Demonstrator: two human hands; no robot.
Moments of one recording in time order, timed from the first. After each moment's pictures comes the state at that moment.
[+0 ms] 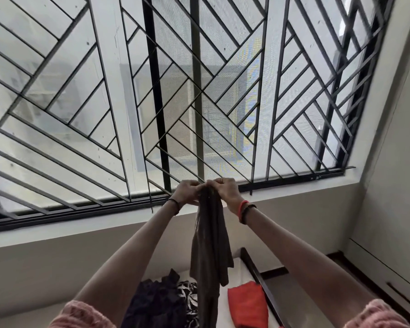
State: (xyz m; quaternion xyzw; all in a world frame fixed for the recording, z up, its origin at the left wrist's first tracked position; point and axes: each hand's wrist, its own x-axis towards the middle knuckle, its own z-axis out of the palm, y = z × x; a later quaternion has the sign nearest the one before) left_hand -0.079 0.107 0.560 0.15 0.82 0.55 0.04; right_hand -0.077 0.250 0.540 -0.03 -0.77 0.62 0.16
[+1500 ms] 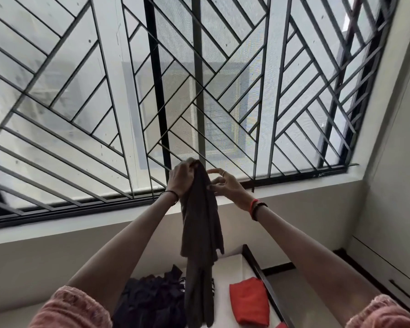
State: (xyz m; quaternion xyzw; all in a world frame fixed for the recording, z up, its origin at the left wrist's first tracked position) left_hand -0.085 0.096 0.584 0.18 0.89 0.35 -0.22; right_hand -0.055 0.271 0.545 0.17 -0.75 0.64 0.04
